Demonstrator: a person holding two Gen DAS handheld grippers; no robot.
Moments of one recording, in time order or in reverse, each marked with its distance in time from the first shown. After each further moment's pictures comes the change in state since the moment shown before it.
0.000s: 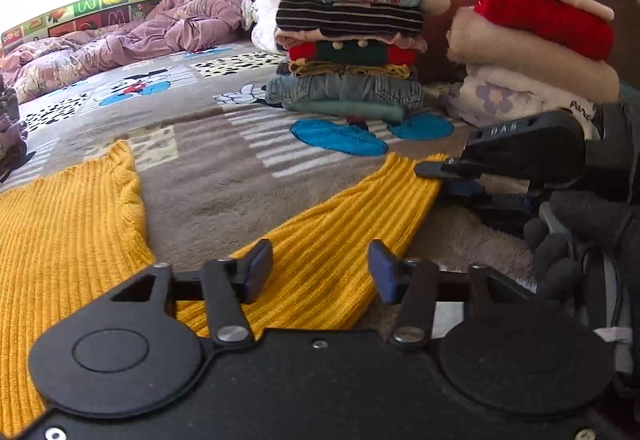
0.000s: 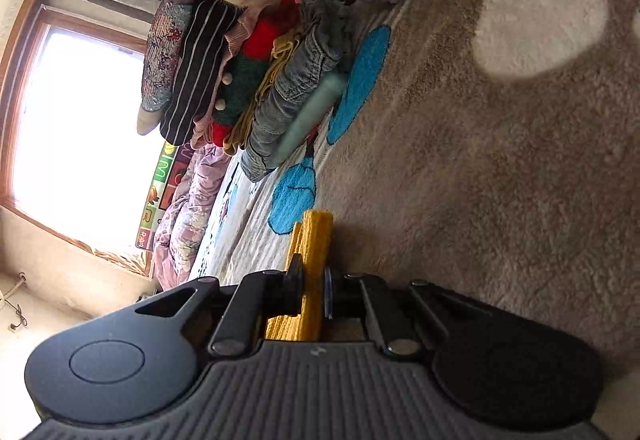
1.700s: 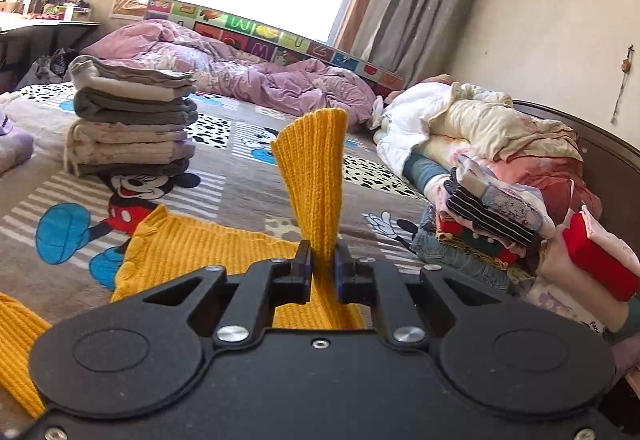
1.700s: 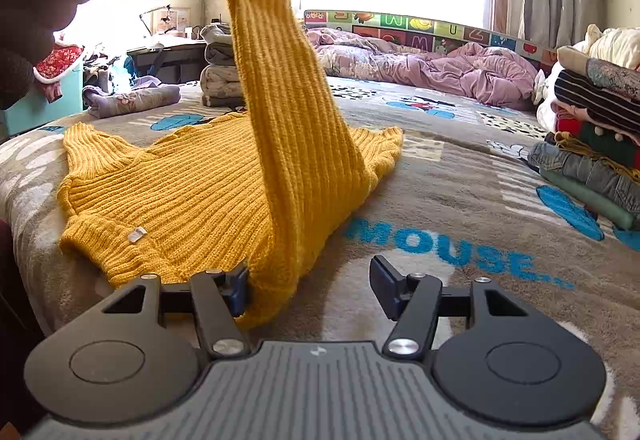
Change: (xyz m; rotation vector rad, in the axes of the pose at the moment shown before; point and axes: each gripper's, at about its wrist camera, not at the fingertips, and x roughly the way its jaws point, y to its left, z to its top) left arm -0.166 0.210 0.007 -0.574 -0.290 0.139; right arm -0.031 0.137 -0.236 -1.342 0.233 0.116
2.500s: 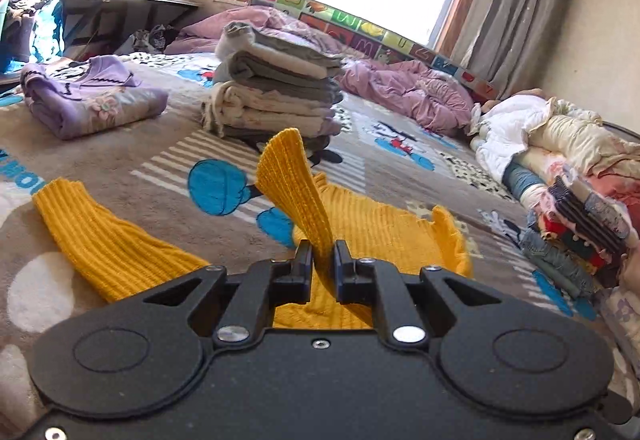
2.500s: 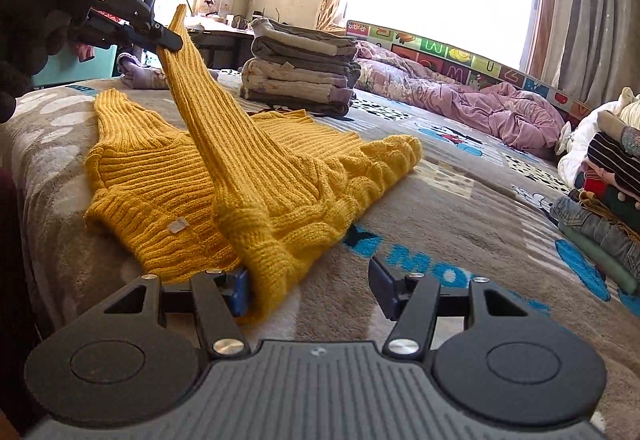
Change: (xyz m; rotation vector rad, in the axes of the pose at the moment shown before) left arm -0.043 0.113 -0.036 -0.120 0.002 0.233; right arm 0.004 0.032 0.006 -0.167 -0.008 0.028
